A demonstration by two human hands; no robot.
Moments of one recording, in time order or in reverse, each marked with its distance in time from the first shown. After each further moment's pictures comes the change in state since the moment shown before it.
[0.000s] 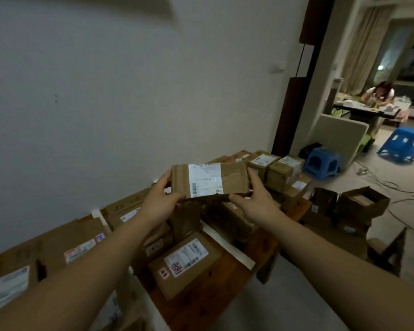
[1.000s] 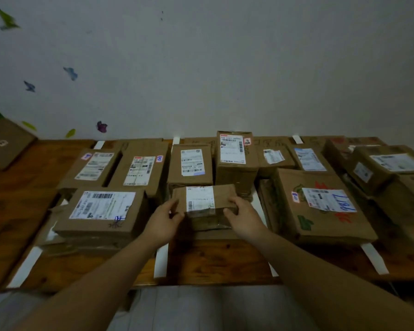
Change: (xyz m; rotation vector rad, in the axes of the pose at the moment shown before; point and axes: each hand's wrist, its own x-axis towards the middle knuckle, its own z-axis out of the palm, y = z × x) left_hand -0.076 -0.129 0.067 0.295 0.556 -0.566; right_hand 0.070 0.159 0.094 -0.244 -0.844 0.003
